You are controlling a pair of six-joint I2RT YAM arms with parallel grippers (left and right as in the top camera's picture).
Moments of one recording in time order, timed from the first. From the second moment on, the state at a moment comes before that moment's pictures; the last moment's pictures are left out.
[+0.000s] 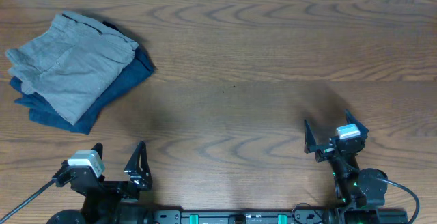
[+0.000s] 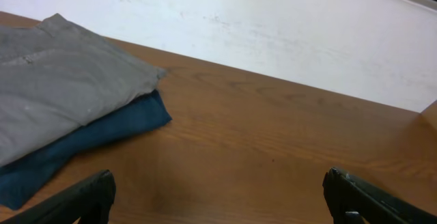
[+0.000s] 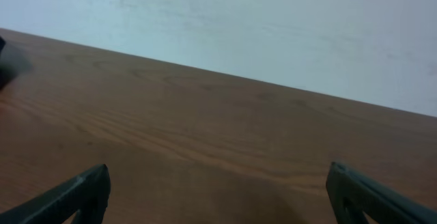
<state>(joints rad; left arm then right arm) -0.14 0.14 0.82 -0.93 0.01 -0.33 0.03 0.01 0.01 -0.05 -0.19 -0.11</state>
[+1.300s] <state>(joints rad) -0.13 0.14 0.79 -0.95 -0.07 -0.32 0.03 0.01 0.01 -0.06 -0.19 -0.12</state>
